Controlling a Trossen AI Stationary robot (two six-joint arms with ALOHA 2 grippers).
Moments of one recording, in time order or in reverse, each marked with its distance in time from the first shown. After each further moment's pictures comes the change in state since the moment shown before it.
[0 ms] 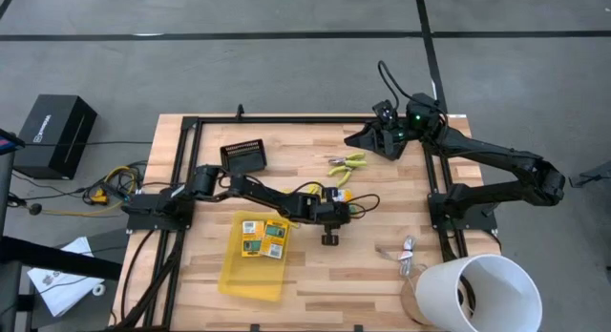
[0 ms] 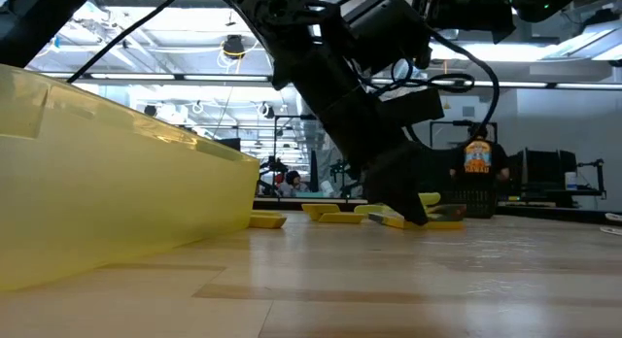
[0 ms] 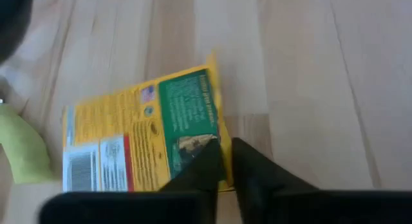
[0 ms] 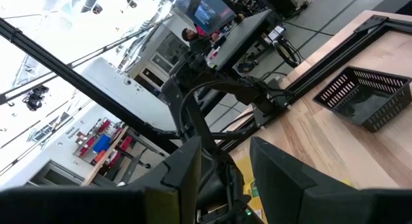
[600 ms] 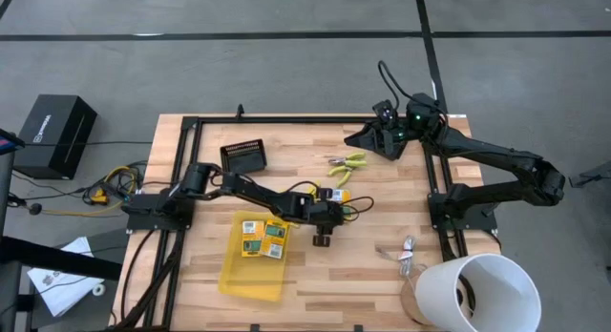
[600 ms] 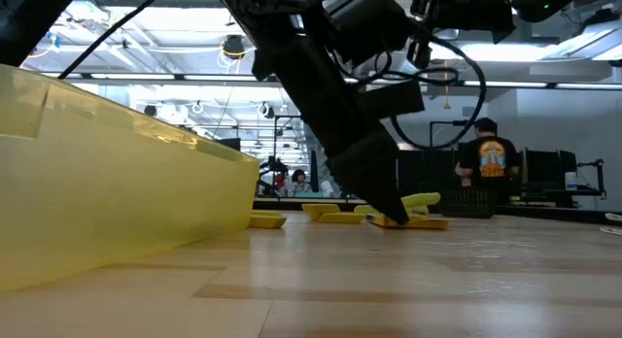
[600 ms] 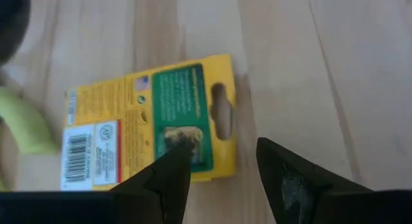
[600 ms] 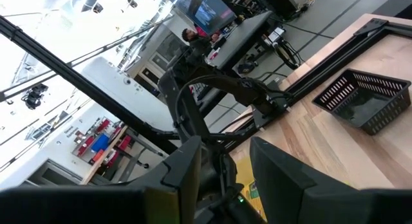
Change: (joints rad) left arm -0.021 -0.116 -0.078 0.000 0.012 0.055; right arm -0.001 0.000 0.000 0.005 0.001 -0.011
